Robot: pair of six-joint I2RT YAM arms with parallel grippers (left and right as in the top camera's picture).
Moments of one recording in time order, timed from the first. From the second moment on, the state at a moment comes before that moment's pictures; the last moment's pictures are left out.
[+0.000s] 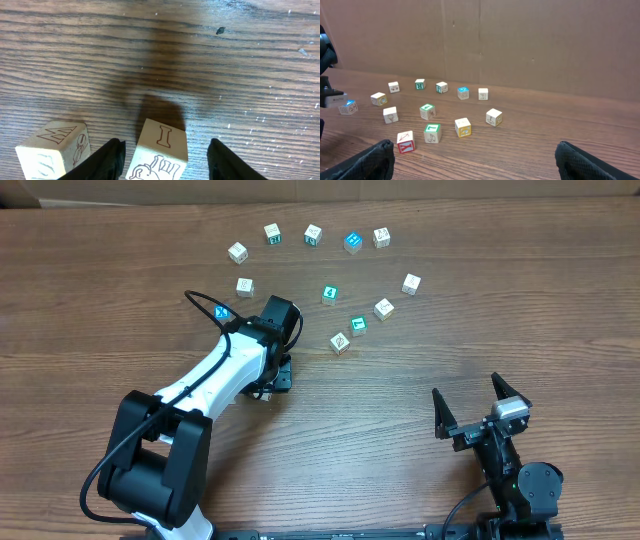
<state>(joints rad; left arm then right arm) -0.40 1.82 1.15 -0.84 -0.14 -0.43 0.03 0.01 0.02 -0.02 -0.22 -0.01</state>
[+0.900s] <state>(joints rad) -0.40 1.82 1.15 -0.83 -0.14 -0.43 0.03 0.01 0.02 -0.02 -0.22 -0.01</state>
